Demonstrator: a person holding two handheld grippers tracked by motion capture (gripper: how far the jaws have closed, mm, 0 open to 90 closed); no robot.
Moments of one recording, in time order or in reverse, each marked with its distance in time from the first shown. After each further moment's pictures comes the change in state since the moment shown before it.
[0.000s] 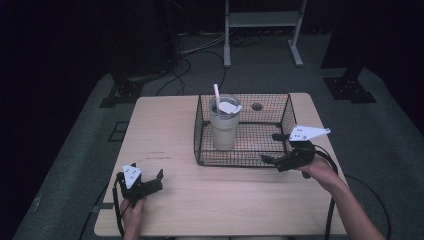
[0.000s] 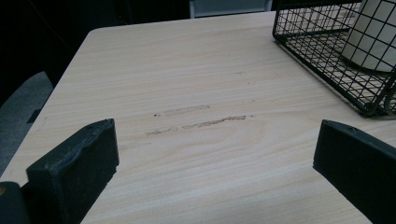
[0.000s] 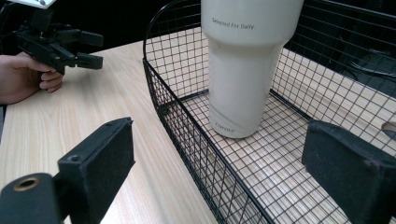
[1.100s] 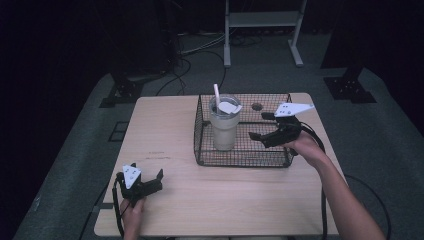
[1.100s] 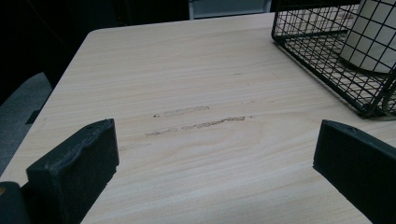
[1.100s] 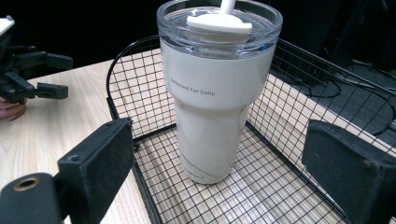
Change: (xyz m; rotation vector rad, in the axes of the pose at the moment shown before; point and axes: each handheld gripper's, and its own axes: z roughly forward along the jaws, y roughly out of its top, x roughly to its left) left arm 0.000 0.000 0.000 -0.008 -0.002 -0.001; right arm -0.025 0.053 0.033 -0.018 -0.042 -0.036
